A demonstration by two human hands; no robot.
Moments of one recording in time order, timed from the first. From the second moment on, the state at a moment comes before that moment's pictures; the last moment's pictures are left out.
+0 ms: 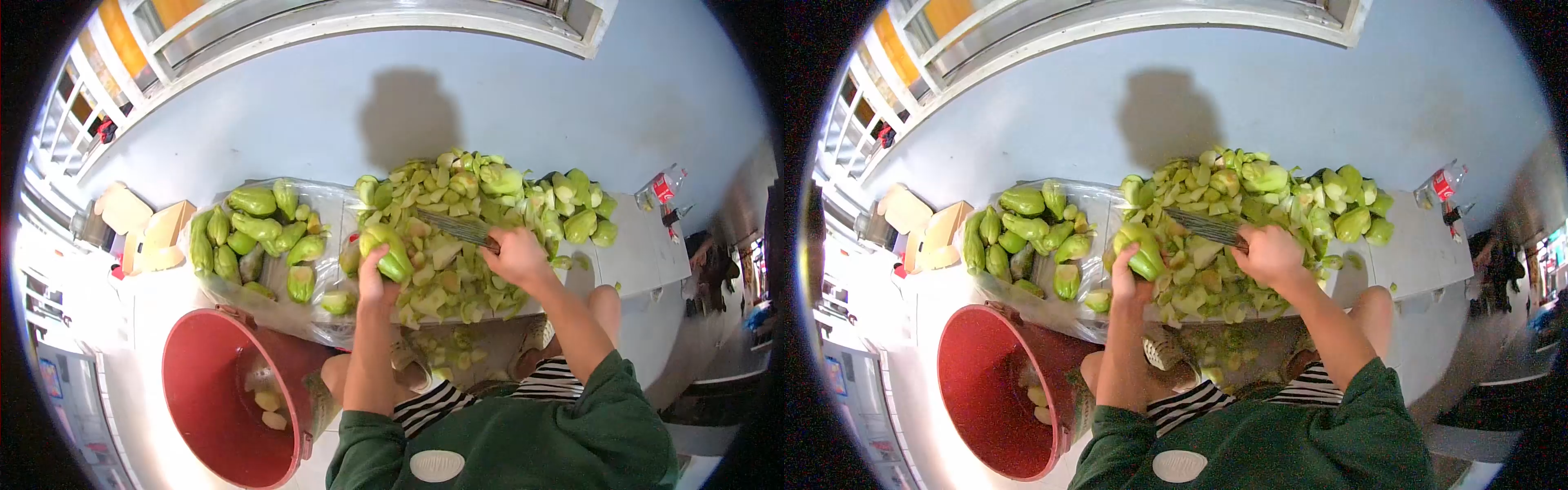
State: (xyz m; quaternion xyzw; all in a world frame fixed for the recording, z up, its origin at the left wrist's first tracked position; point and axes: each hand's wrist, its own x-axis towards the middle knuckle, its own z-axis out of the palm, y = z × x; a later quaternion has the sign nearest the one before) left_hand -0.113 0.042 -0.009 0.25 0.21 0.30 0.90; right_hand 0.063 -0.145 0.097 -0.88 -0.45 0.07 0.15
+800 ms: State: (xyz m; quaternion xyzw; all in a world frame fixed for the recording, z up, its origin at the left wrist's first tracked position) left_hand -0.126 -0.002 0.035 0.66 0.24 0.50 0.51; right_hand -0.017 -0.132 0.106 -0.66 -0.72 -0.13 0.18
